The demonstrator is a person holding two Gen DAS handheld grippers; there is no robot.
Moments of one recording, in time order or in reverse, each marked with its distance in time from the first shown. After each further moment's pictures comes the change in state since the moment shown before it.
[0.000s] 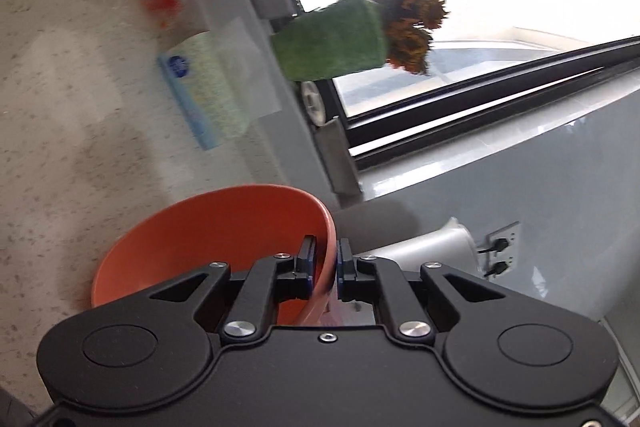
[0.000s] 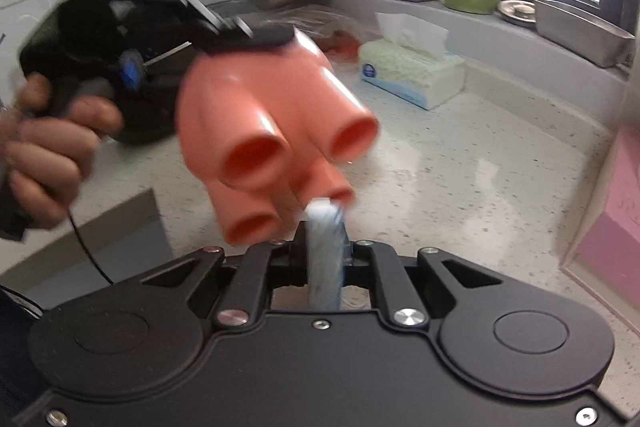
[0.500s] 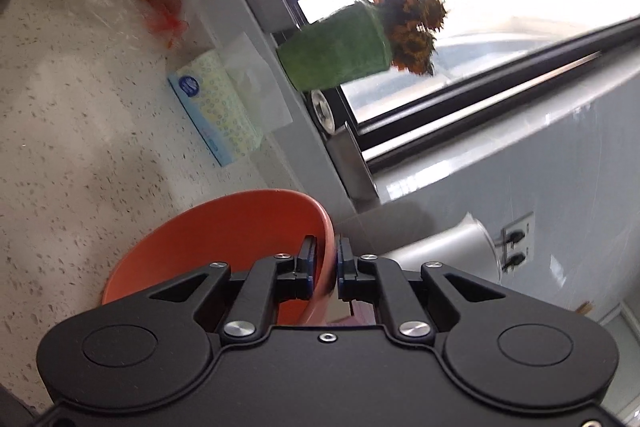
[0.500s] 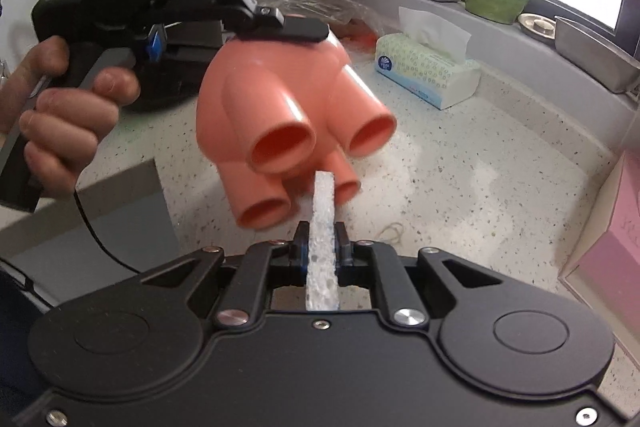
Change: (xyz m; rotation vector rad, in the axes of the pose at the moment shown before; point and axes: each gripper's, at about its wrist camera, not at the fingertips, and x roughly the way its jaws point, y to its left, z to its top) left arm -0.008 0.005 0.005 0.045 -0.050 0.019; right arm 0.005 0.021 -0.006 -0.102 0.064 -0.053
